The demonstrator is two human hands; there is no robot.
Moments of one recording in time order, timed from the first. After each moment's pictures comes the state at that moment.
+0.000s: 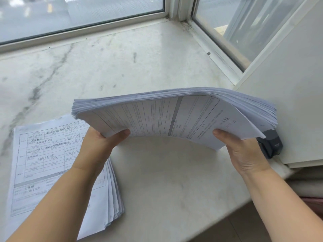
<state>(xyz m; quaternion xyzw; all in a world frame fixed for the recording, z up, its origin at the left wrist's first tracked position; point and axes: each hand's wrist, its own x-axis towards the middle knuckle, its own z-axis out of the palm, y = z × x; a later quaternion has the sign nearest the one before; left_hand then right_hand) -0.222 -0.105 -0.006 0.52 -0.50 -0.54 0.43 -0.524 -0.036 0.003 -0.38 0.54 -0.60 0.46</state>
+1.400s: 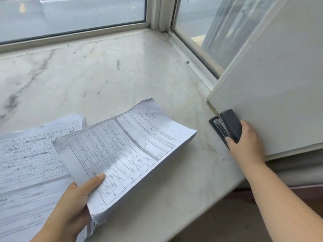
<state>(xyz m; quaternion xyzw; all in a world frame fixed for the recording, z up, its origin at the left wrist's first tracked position) -0.207 -0.021 -0.001 0.55 -0.15 -0.74 0.37 -0.596 -0.017 0.004 -0.41 0.90 -0.15 0.09</state>
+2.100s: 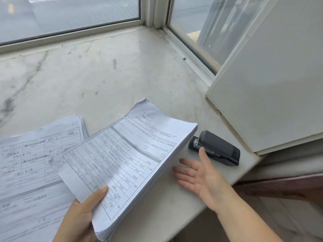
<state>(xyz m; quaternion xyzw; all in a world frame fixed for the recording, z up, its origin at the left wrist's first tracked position) -0.212 0.005 0.022 0.55 -0.16 -0.74 0.36 -0.466 0.027 0.012 -0.05 0.64 -0.43 0.63</state>
